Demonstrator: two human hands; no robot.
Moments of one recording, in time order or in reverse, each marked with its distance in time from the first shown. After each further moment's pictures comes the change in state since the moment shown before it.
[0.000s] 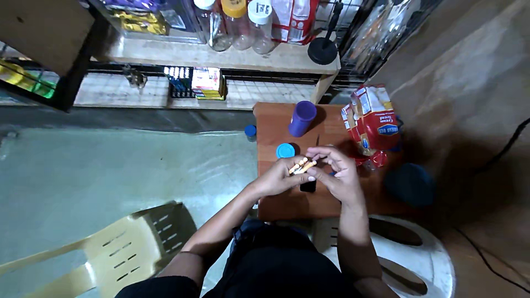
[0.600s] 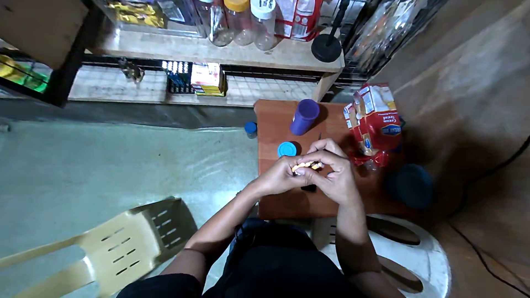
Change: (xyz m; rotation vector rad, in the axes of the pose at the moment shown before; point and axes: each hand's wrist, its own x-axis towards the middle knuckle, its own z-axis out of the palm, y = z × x) left_hand 0.002 -0.001 -0.006 -0.036 0.015 0.109; right_hand 0.018 -0.012 0.019 -0.105 -0.045 -0.066
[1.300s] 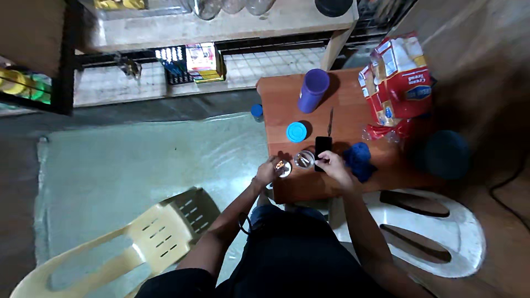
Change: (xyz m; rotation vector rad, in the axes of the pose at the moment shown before) left_hand -0.109 -0.194 -0.025 0.696 0.000 -0.785; right_hand -0.103 0.167 0.025 -0.238 -0.186 1.008
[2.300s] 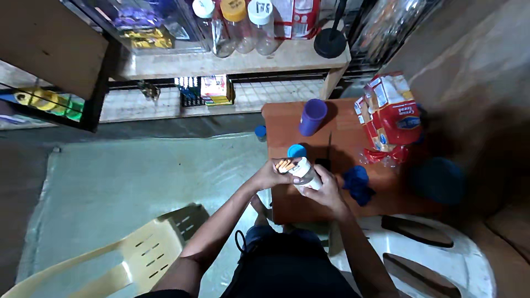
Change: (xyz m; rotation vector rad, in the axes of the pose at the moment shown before) left_hand -0.025 0.113 -0.122 -0.748 -0.166 0.295; right_hand -0.038 -0.067 -0.001 0.202 0.197 -0.579
